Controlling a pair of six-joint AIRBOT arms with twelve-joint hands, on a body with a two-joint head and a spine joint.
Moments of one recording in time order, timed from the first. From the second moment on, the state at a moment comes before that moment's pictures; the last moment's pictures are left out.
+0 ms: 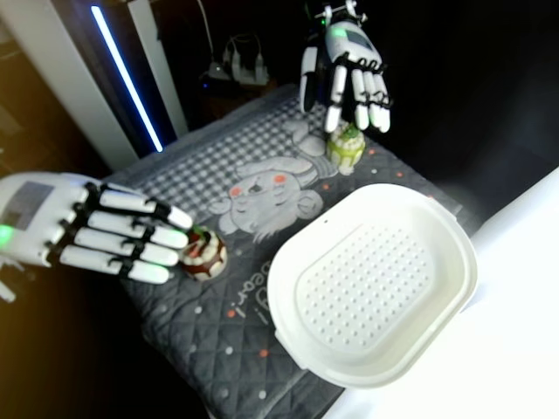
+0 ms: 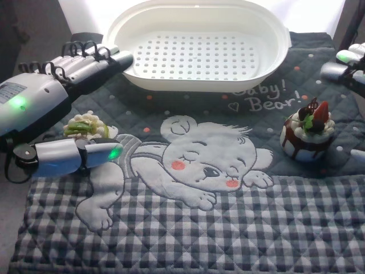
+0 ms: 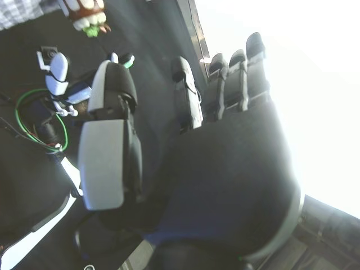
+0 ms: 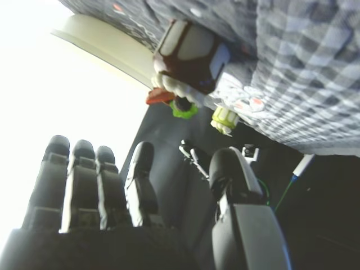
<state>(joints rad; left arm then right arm) 0.83 -0.88 1.01 -0.06 -1.04 0.97 -0.86 -0.81 0.99 0.13 1.18 -0.94</state>
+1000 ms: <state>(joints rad) 0.82 -0.94 1.05 -0.14 -0.92 0.97 -0.69 -0.95 1.08 0.08 0.94 -0.94</state>
